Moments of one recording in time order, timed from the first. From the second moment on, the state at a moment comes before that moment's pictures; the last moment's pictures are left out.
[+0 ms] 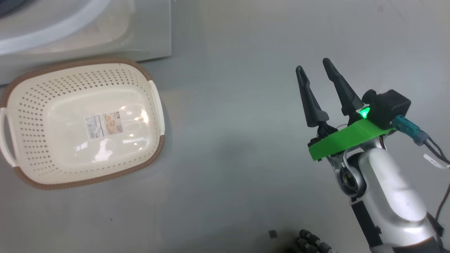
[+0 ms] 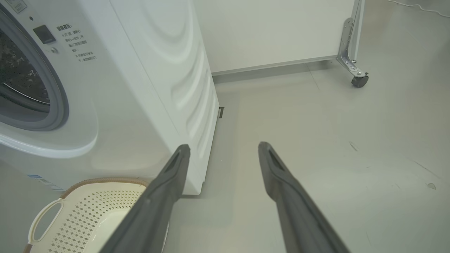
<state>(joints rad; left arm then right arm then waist) -1.31 0.53 -0.62 1.01 -0.76 -0.13 -0.19 -0.44 -0.05 0.27 0.24 0.34 0.13 -0.26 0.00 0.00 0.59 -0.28</state>
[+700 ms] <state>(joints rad) -0.64 0.52 -0.47 0.61 -0.85 -0.06 -0.25 -0.28 -0.05 0.22 0.32 0.29 0.13 -0.26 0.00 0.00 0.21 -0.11</state>
